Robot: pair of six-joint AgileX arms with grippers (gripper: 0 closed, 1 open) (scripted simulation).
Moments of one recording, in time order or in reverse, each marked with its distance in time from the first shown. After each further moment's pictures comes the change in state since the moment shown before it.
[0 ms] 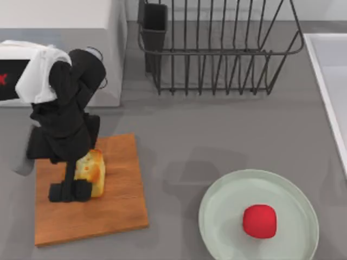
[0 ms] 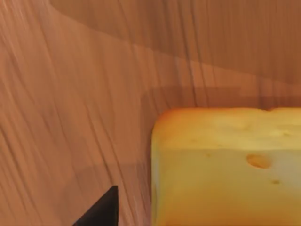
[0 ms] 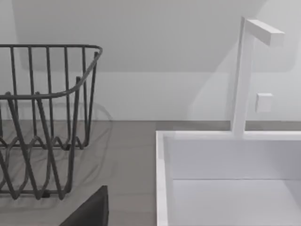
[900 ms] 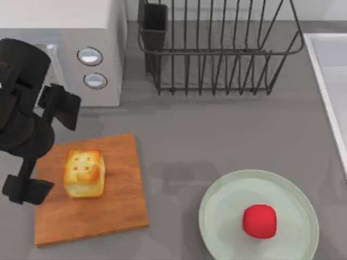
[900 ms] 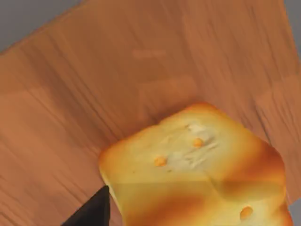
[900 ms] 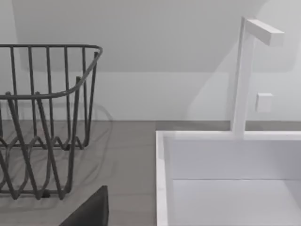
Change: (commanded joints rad) left arm 0.094 -0.404 -0.247 0.202 -0.013 0.410; right arm 0.000 0.000 0.000 0.000 0.000 0.000
